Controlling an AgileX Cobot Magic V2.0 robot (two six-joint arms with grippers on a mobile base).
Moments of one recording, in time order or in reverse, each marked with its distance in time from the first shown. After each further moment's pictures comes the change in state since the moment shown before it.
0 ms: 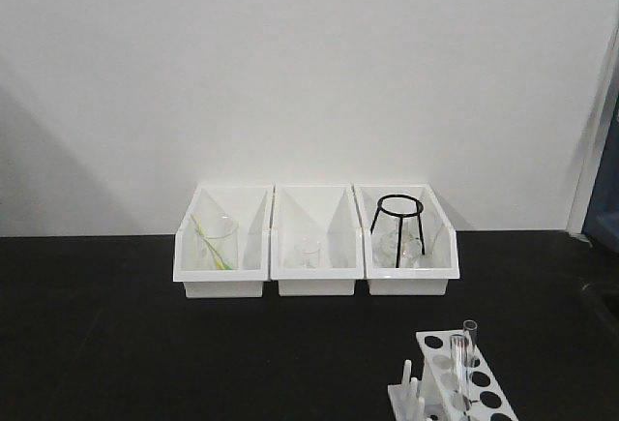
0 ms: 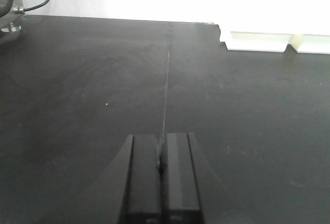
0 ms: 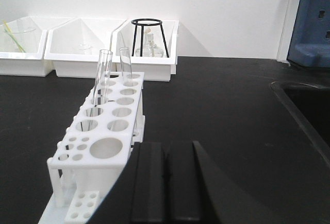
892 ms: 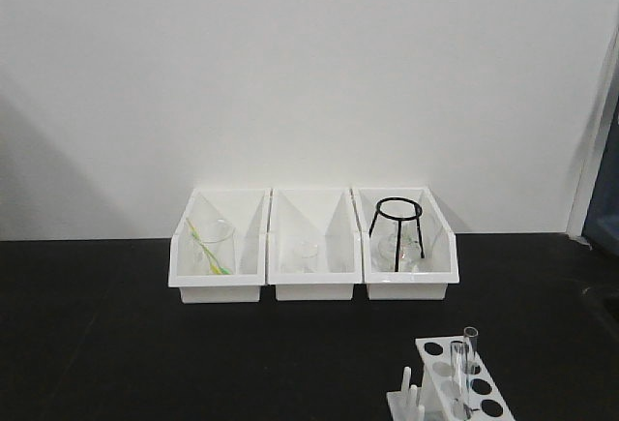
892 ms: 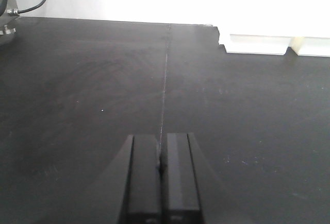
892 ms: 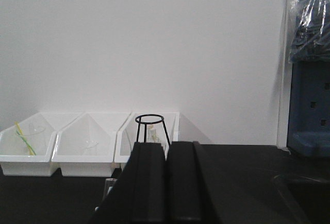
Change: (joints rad) left arm 0.000 0.000 0.000 0.000 0.000 0.000; right arm 0.000 0.228 -0.267 -0.048 -0.184 0.081
